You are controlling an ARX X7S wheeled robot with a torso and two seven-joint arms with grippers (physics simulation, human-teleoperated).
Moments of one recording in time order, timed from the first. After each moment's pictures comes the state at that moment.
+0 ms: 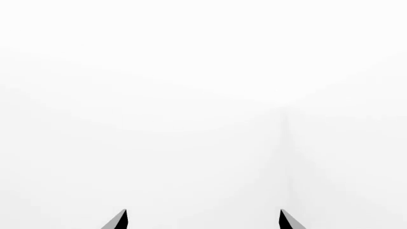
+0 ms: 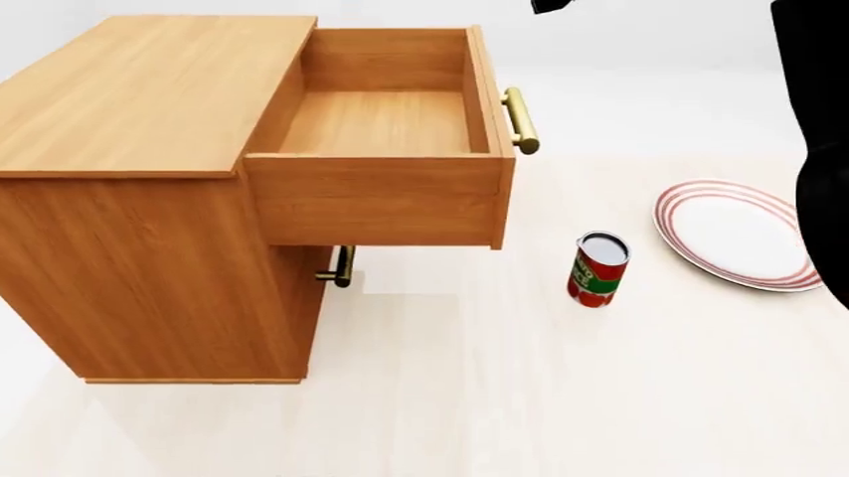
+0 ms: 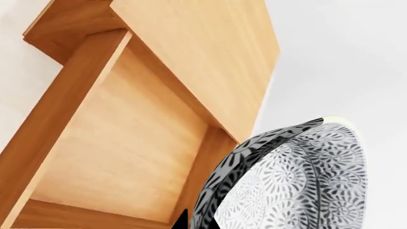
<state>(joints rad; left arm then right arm) -1.59 -0.52 -0.15 0.32 -1.34 -1.14 -0.46 2.17 0.01 -1.18 1.31 0.14 -0.33 -1.37</state>
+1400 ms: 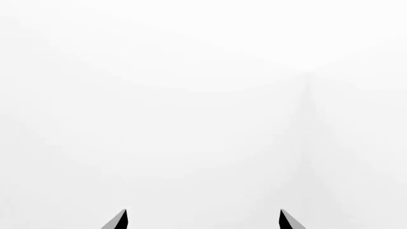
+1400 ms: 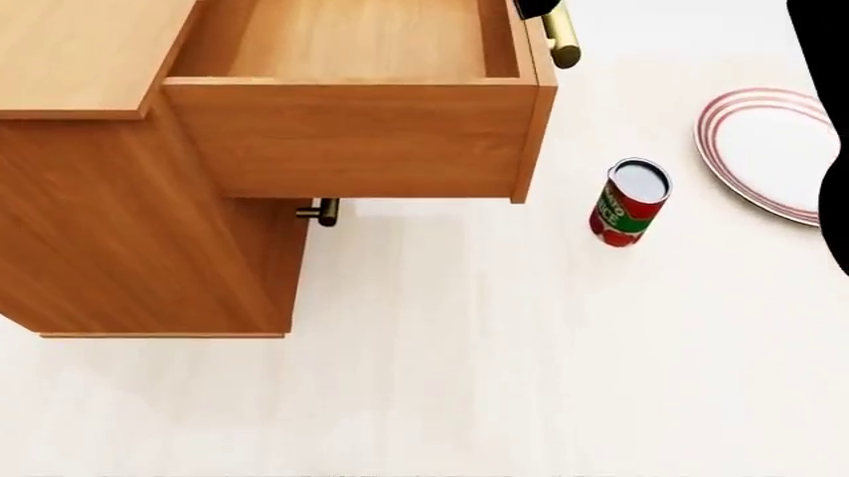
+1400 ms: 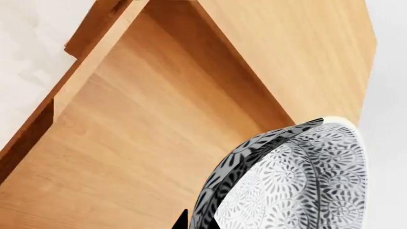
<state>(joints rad) -1.56 -0.54 -0.13 0.34 -1.28 -1.06 -0.43 2.21 0.00 -1.48 1.27 0.46 -0.33 -1.37</state>
